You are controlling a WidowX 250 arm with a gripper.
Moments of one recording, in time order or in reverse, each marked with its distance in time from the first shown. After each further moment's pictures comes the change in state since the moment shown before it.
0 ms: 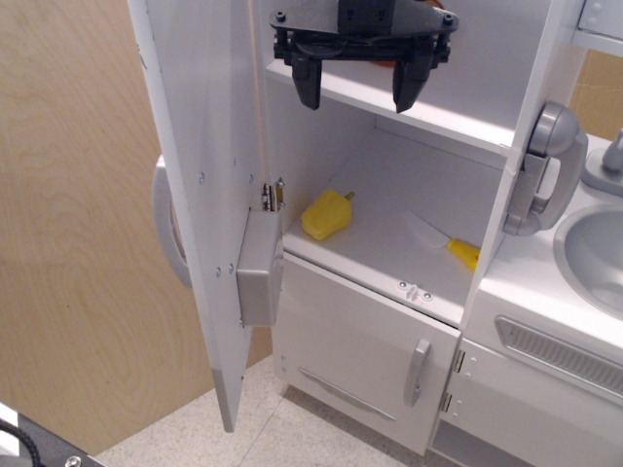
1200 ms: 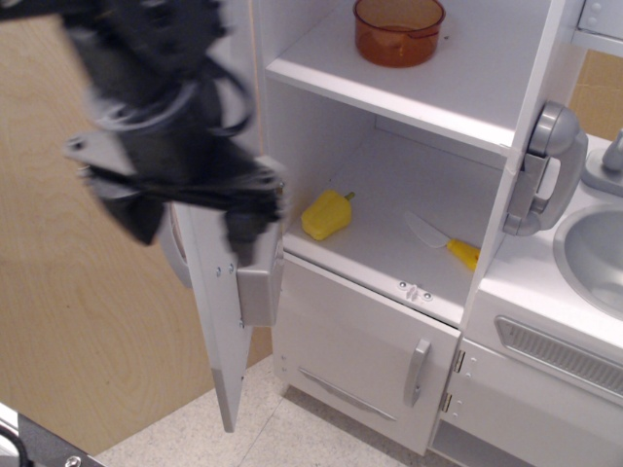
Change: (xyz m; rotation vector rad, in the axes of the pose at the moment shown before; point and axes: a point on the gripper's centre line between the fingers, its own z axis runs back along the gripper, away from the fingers) arm -0.105 0.096 0.034 -0.073 0.067 -0.202
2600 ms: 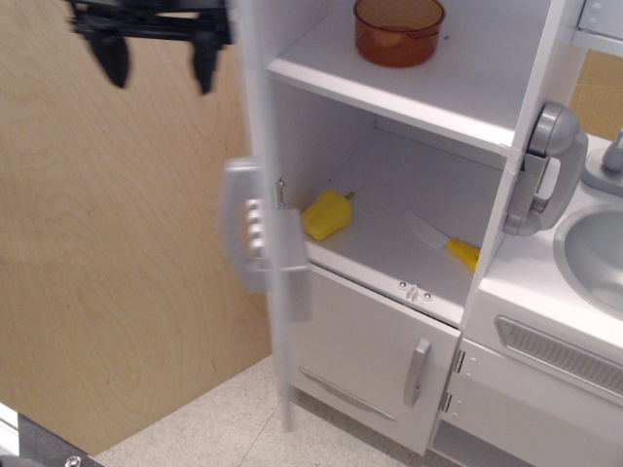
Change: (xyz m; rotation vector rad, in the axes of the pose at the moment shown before) arm 0.127 0.046 -0.034 0.105 0.056 0.162
